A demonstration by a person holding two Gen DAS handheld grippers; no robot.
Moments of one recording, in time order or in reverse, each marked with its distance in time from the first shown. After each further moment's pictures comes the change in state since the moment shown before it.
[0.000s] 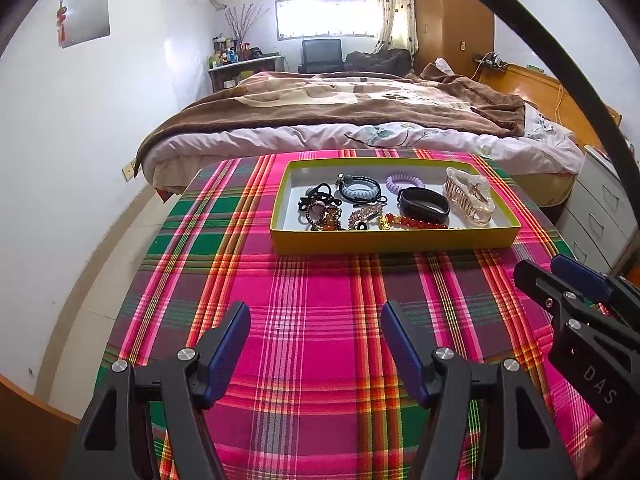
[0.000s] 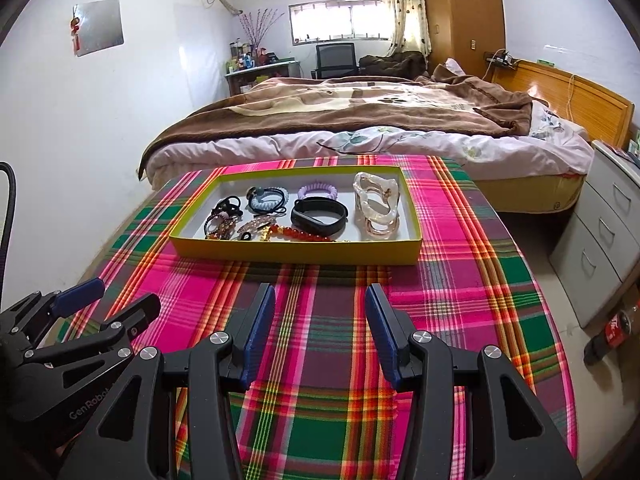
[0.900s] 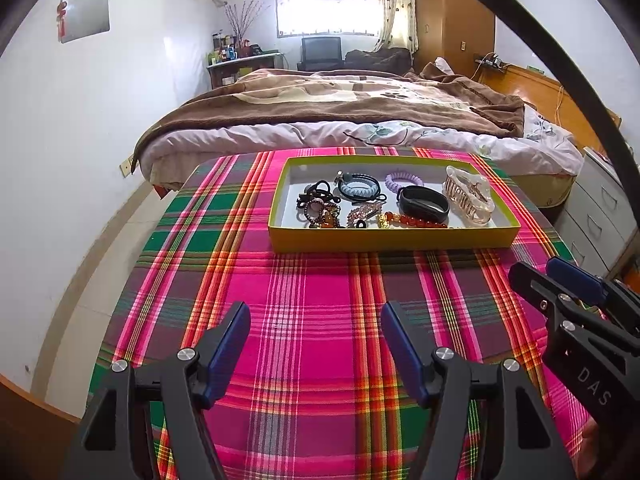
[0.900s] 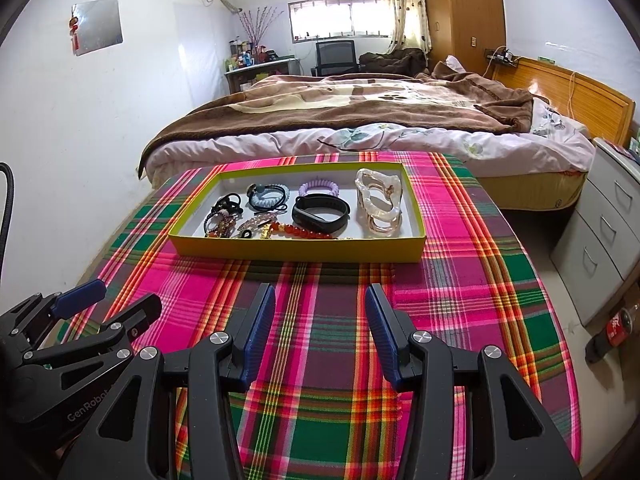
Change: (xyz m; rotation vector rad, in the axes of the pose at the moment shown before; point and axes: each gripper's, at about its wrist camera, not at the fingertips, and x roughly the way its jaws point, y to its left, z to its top) left arm 0.005 0.001 0.001 -0.008 0.007 -0.010; right arm 0.003 0.002 0.000 0.005 0.008 0.002
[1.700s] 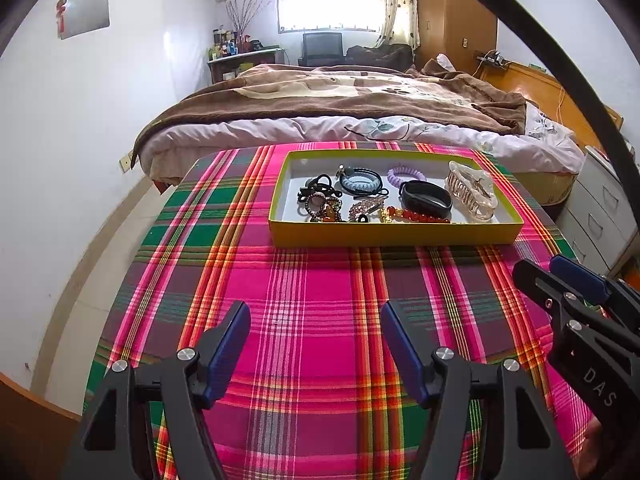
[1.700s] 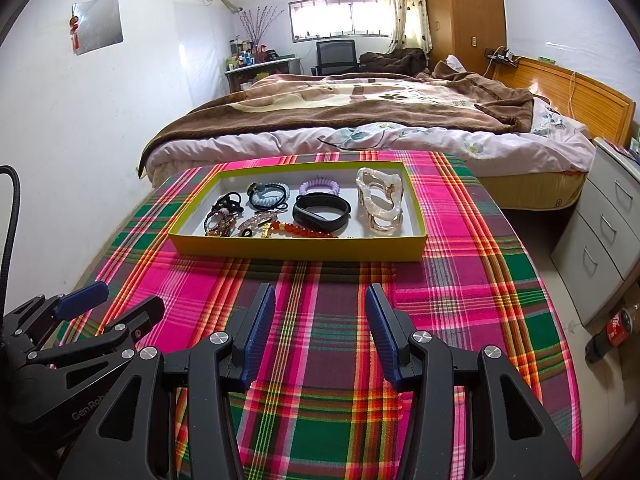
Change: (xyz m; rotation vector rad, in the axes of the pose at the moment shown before) left arm 0.003 0.001 -0.002 -0.006 0.017 0.000; right arm 0.002 0.000 -0.001 0.000 0.003 0.001
